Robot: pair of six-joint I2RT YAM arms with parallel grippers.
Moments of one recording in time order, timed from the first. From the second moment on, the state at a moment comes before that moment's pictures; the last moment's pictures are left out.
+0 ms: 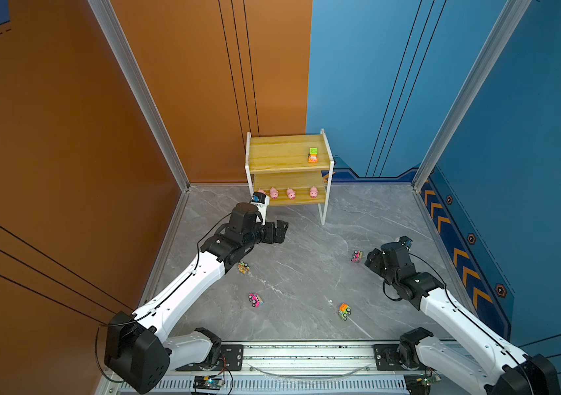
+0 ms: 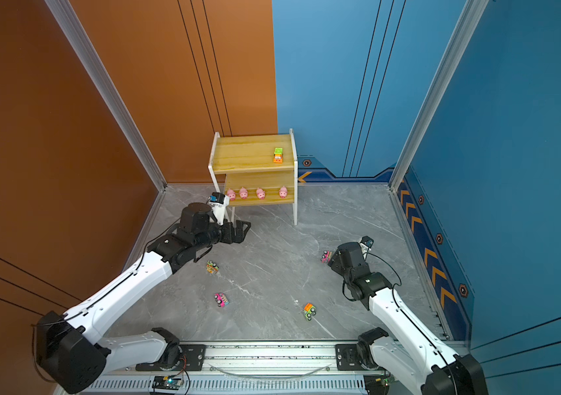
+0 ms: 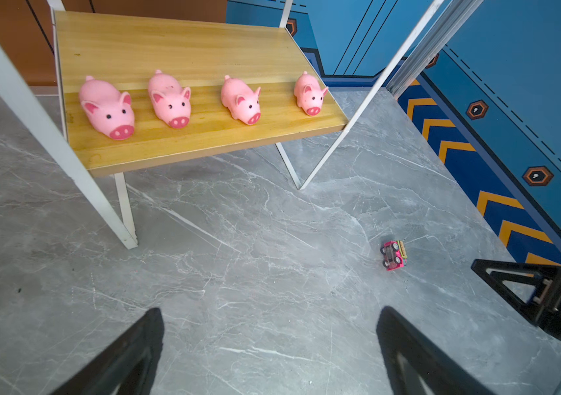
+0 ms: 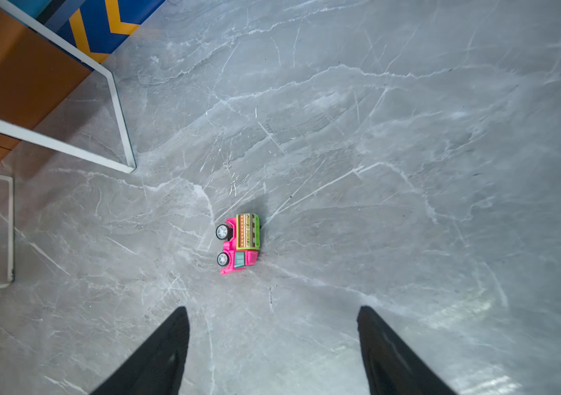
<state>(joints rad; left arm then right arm) -0.48 1.24 1.04 -0.34 0.07 -0.32 0.31 1.00 0.56 -0.37 0.20 0.86</state>
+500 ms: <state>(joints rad) -0.48 1.24 1.04 -0.35 0.11 -0.32 0.22 1.46 0.58 0.01 -0.07 0.92</state>
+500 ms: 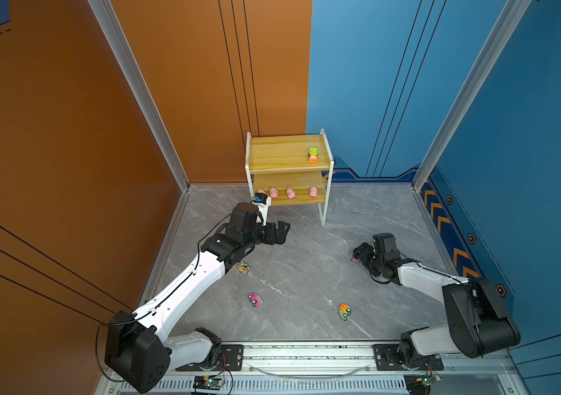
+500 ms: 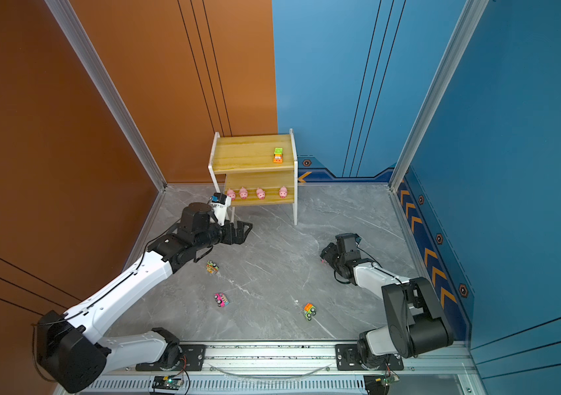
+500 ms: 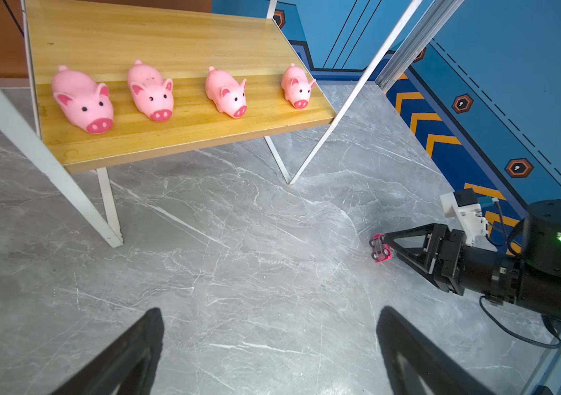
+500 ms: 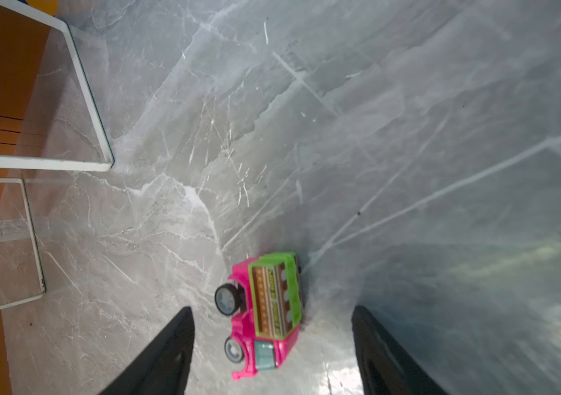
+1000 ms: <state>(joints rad) -0.47 1.24 1.04 -0.35 0.12 -0.32 0.29 1.54 0.65 0.07 -0.08 0.91</state>
